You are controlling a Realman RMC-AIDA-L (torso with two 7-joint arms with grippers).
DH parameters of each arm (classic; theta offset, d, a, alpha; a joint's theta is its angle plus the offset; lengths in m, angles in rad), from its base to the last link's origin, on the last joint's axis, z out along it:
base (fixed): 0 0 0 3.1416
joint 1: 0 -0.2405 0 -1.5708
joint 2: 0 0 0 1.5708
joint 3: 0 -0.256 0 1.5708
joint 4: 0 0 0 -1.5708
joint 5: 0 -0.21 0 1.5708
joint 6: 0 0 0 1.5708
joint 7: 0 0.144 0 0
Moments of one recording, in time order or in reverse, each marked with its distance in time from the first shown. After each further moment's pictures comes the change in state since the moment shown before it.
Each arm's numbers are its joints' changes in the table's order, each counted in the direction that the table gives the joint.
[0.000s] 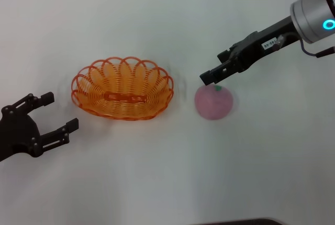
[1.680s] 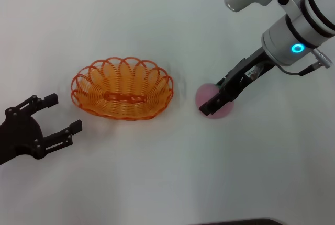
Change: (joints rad) left arm 0.000 0.002 0.000 -0.013 -0.001 0.013 0.000; right arm -0.041 -0.009 0.253 0.072 0.091 0.097 0.118
